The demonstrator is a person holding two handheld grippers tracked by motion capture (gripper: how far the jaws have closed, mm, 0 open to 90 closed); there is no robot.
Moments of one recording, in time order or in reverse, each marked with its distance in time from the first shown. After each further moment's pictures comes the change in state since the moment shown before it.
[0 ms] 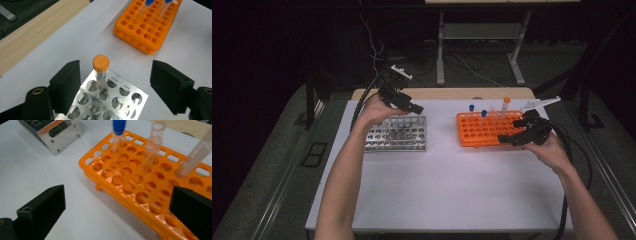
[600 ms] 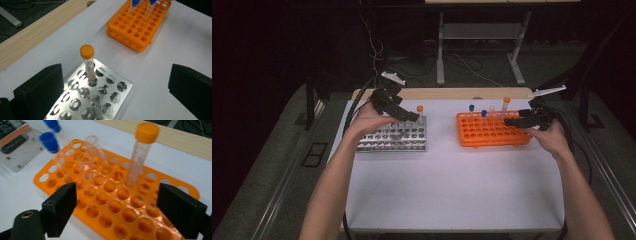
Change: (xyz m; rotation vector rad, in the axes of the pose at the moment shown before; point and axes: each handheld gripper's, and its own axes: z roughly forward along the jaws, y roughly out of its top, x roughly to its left) left arm -0.027 -0.021 -0.028 -0.060 0.024 0.009; right arm -0.051 0.013 0.007 -0.022 -0.122 0.095
